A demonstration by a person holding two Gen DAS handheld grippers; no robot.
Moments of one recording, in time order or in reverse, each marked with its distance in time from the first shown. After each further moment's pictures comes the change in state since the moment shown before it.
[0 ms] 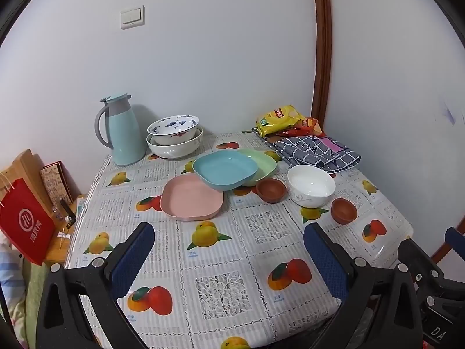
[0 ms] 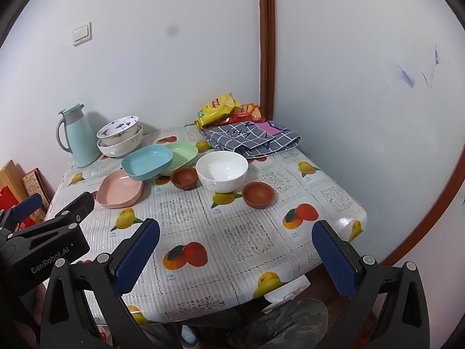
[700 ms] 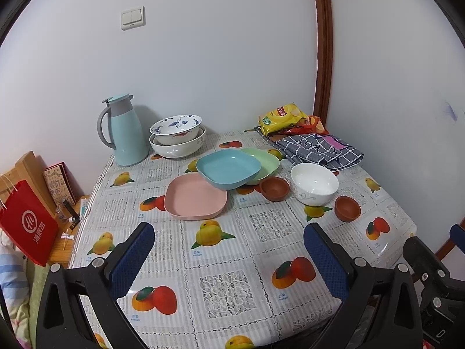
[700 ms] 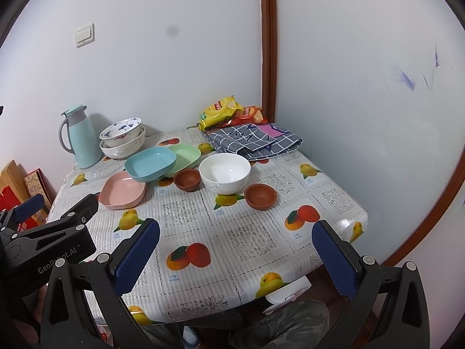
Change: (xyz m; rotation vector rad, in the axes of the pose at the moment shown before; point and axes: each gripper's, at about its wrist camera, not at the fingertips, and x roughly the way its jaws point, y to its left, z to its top) left arm -0.002 0.001 -0.001 0.010 0.003 0.014; right arm -0.003 0.001 0.001 0.000 -0.013 0.004
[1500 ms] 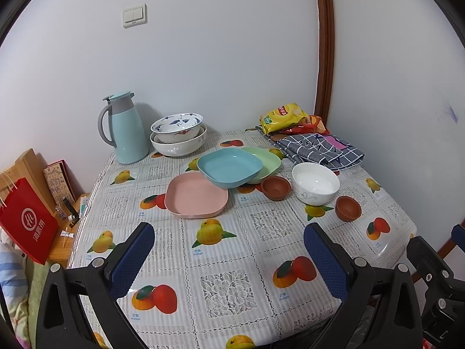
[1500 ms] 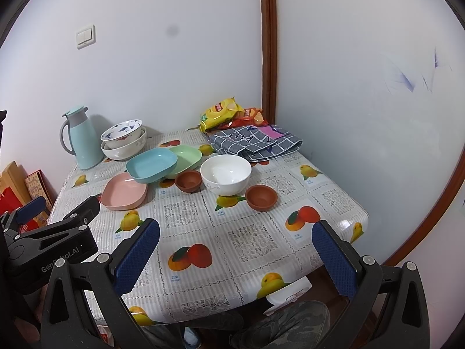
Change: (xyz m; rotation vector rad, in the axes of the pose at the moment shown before) left arm 0.002 0.003 -0.002 -0.004 0.005 -0.001; right arm -0.003 0.002 -0.001 -0.003 -0.007 0.003
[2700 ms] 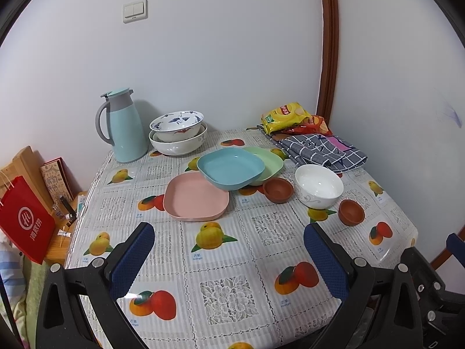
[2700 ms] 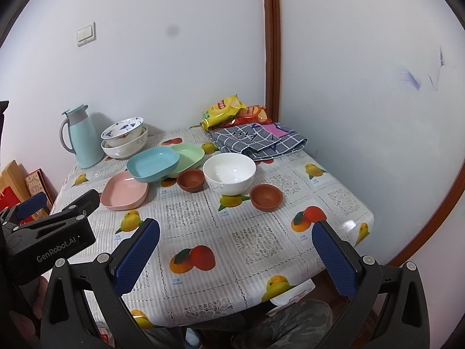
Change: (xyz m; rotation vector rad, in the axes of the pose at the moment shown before) left arm 0.017 0.004 0.011 -0.015 0.018 -0.005; right arm 0.014 0.006 0.000 -0.003 0.008 0.010
